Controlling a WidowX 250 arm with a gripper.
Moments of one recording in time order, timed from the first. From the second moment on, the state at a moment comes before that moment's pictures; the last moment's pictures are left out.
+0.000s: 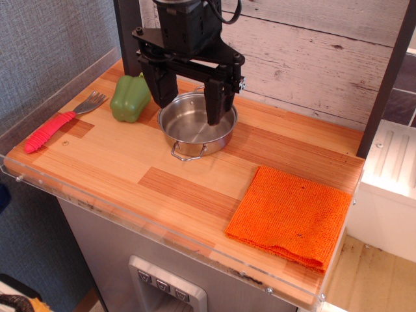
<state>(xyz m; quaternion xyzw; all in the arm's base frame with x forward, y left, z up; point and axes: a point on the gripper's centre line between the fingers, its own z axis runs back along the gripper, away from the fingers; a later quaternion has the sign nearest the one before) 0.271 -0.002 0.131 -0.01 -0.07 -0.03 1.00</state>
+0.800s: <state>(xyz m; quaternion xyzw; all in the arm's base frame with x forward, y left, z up) 0.295 0.085 0.112 0.00 -0.08 0.06 0.99</state>
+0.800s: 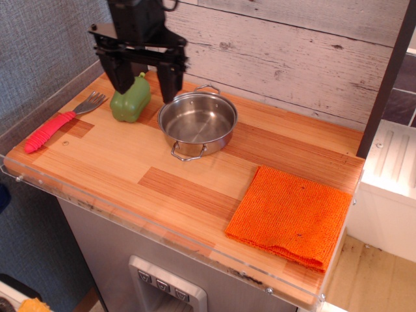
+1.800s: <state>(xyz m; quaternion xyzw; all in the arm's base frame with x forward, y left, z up) 0.328 0.158 0.030 0.03 -0.04 0.14 0.99</state>
